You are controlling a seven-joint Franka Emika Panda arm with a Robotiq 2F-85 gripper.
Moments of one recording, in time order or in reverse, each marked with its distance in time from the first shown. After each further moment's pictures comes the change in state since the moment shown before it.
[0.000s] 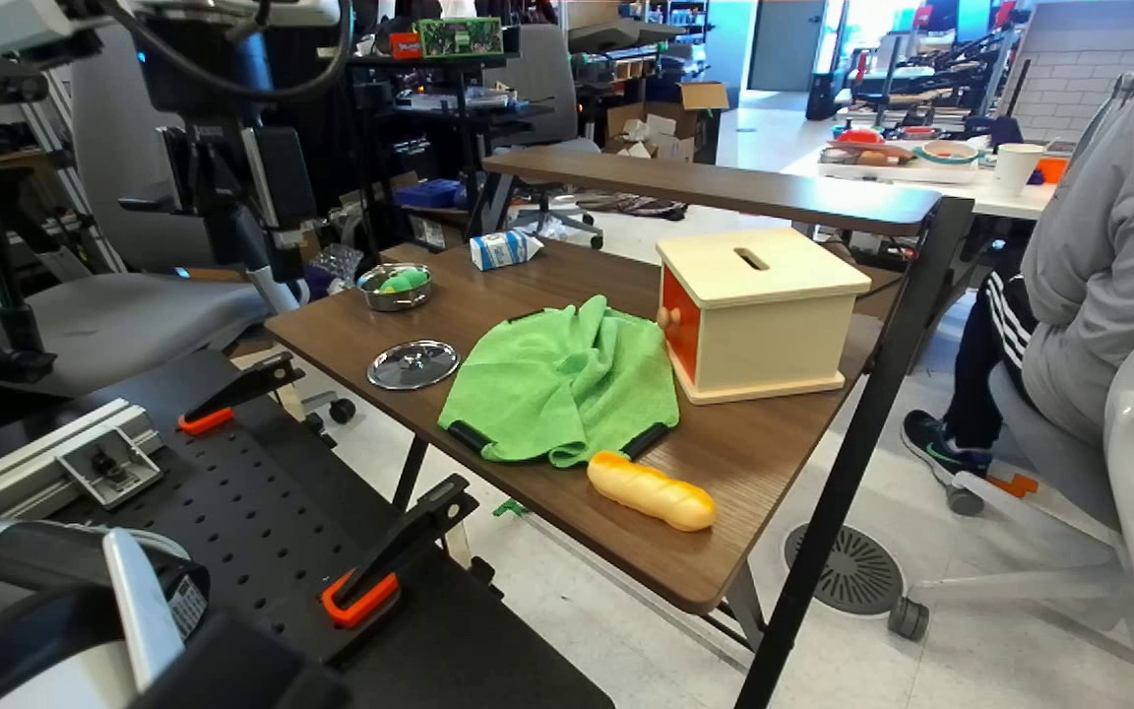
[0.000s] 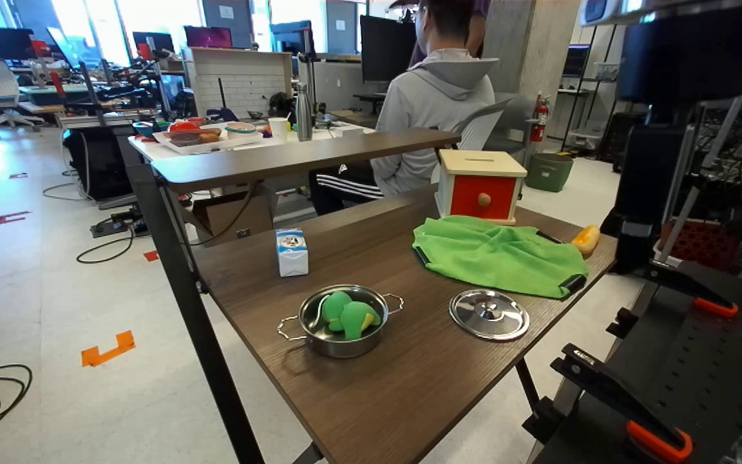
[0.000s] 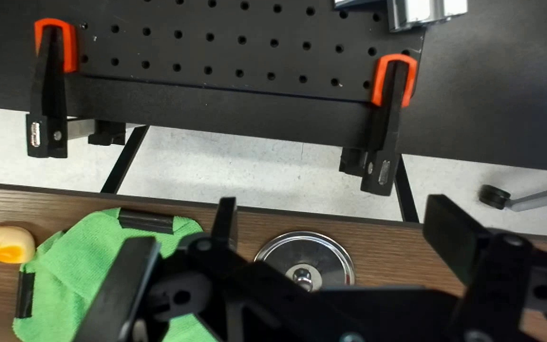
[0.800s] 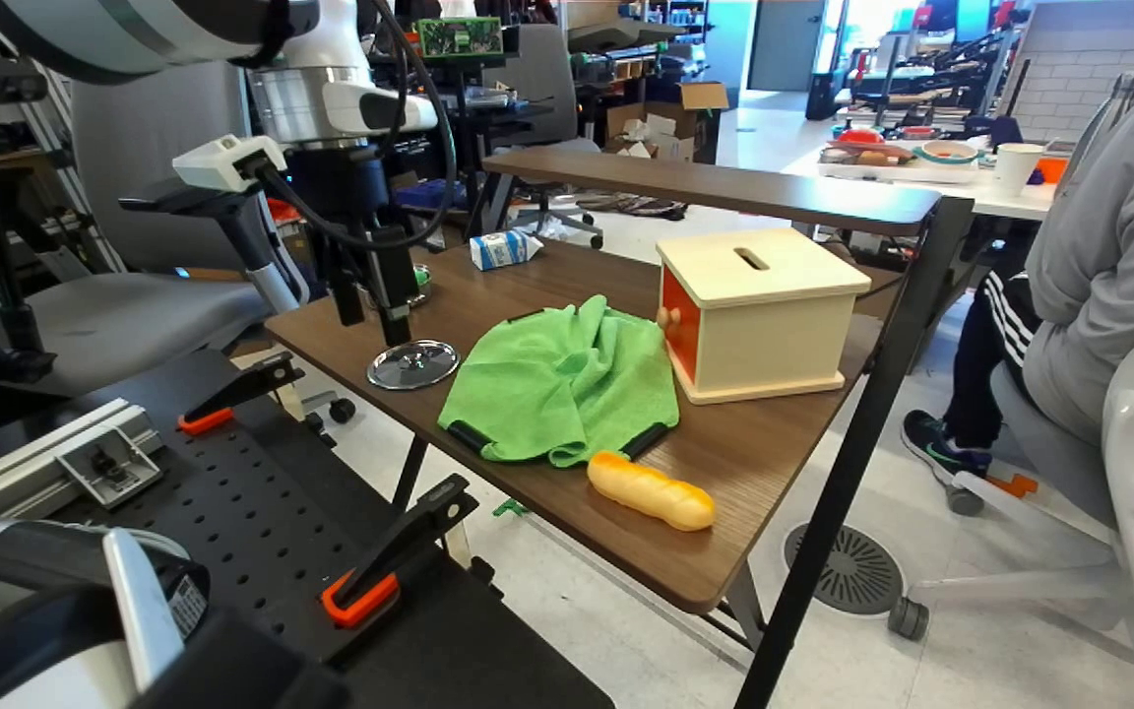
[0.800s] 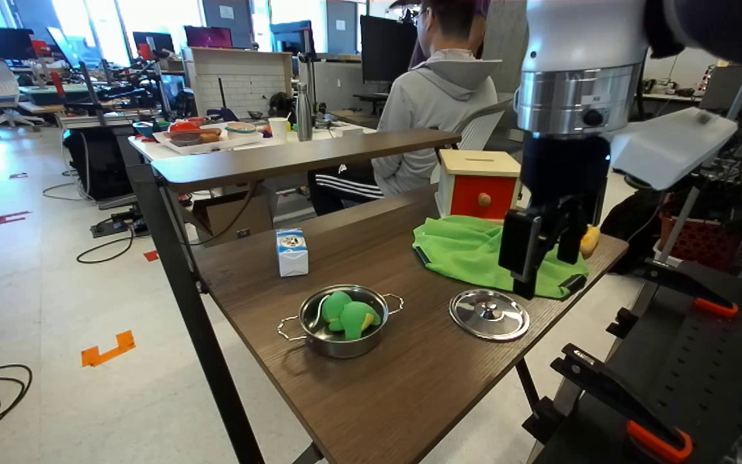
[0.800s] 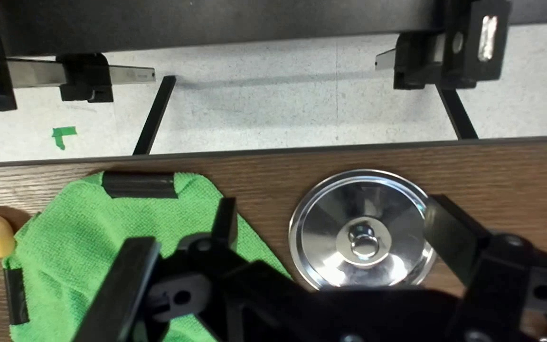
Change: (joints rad) arm 0.021 0.381 -0.097 0.189 -0.255 0.222 0.326
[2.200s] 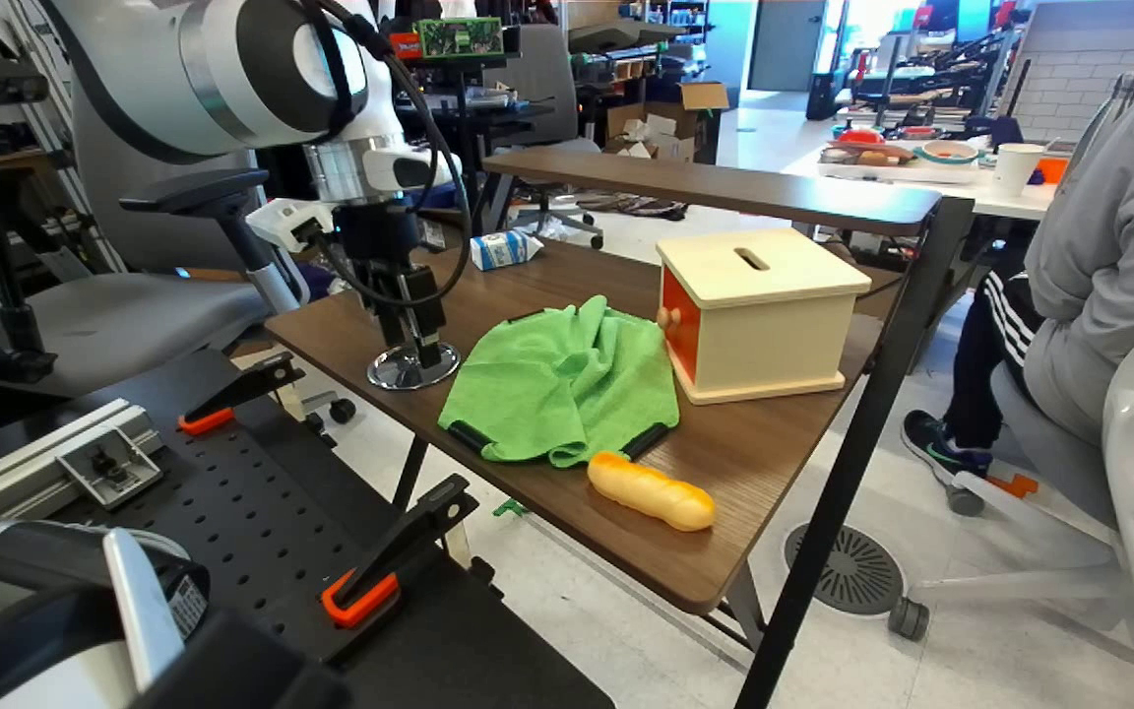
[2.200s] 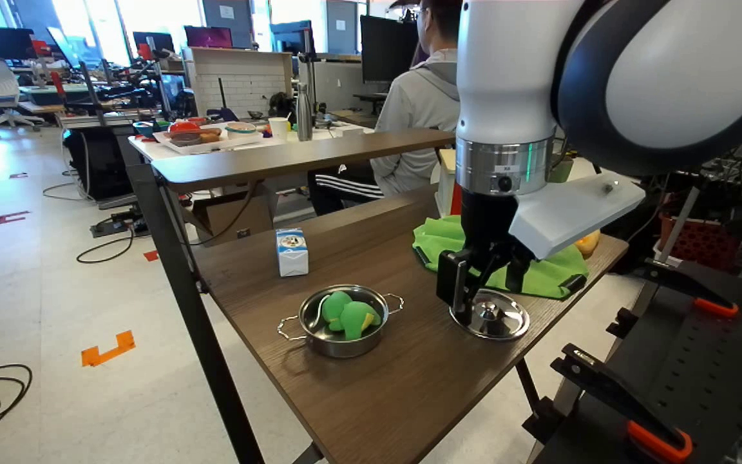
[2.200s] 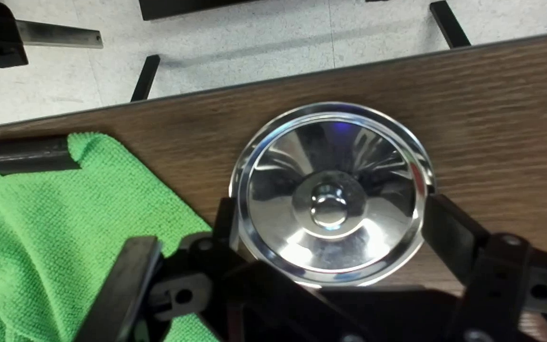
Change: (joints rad) arm 0.202 0.238 -0.153 0.174 0.022 0.097 0.139
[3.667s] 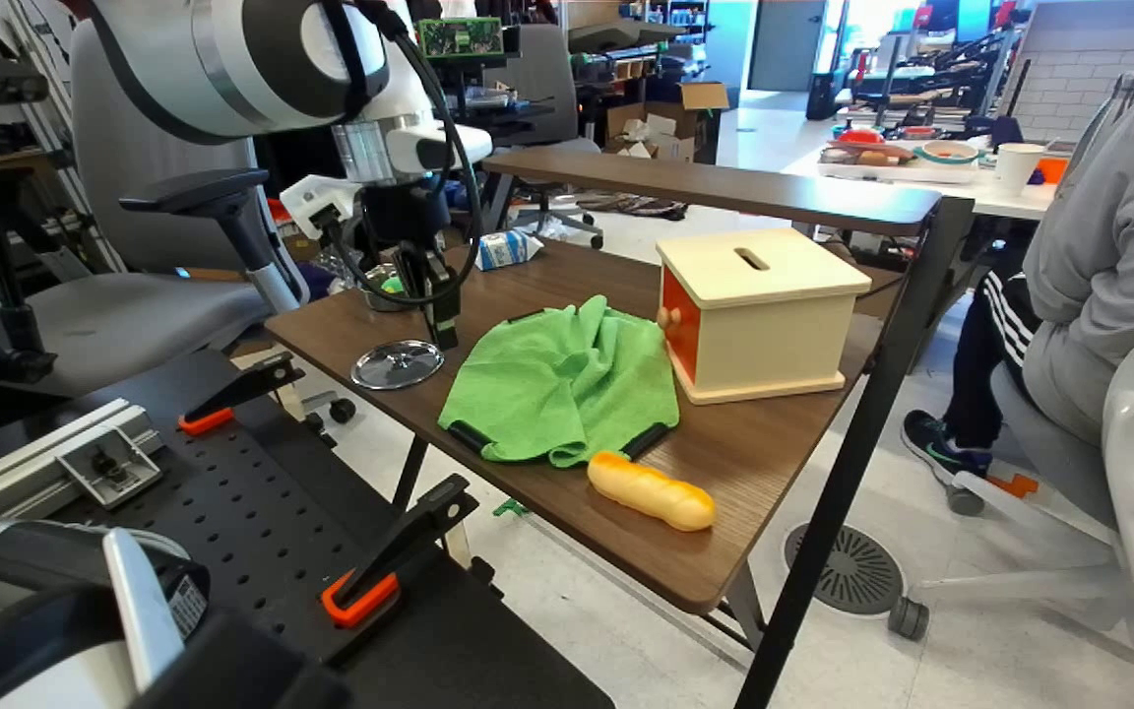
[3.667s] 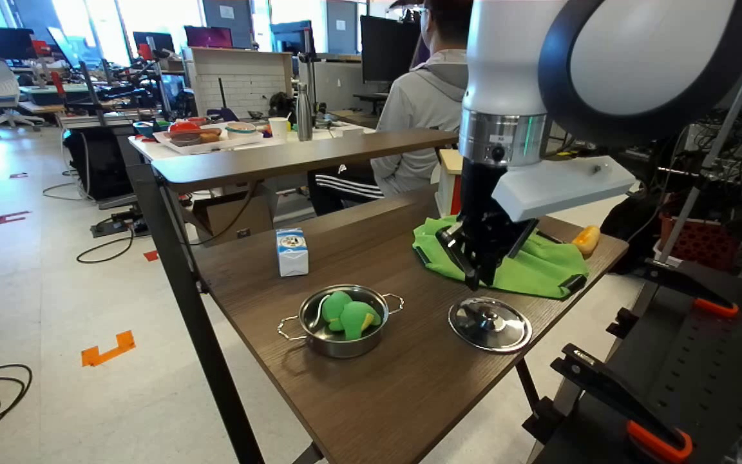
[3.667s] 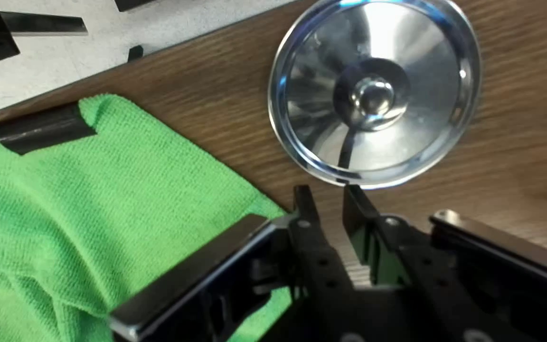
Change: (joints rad) arm -0.001 -0.027 -0.046 0.008 0.115 0.046 0.000
